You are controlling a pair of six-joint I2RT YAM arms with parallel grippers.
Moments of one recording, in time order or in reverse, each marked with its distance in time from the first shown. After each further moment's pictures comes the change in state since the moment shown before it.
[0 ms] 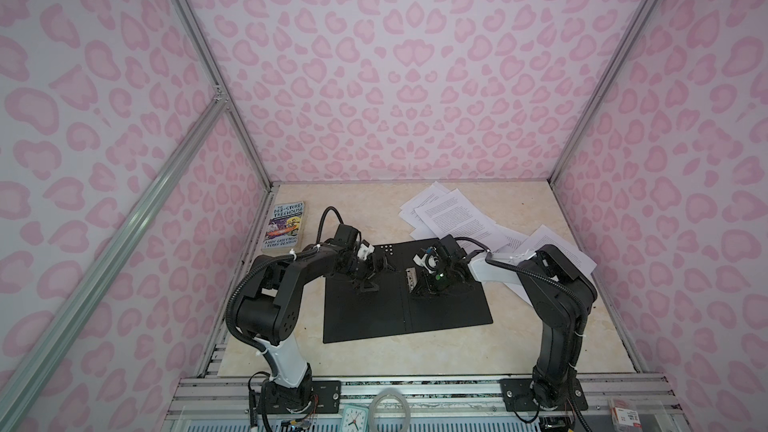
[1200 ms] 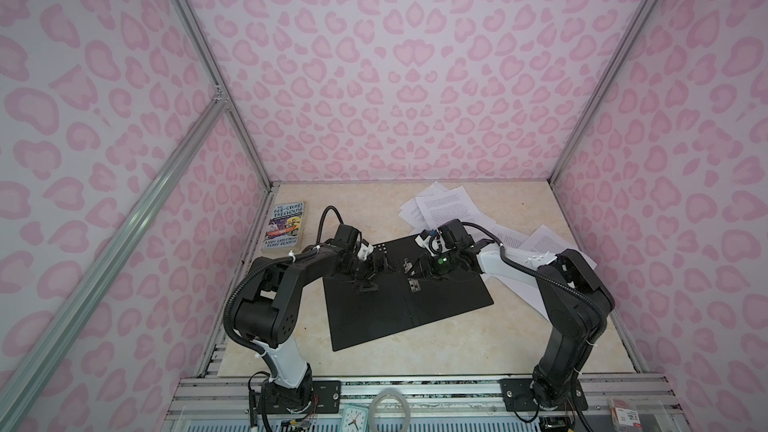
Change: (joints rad) left arm -0.007 -0.024 -0.012 -0.001 -0.048 -0.002; right arm -0.037 -0.144 0.096 -0.013 -0.018 0.036
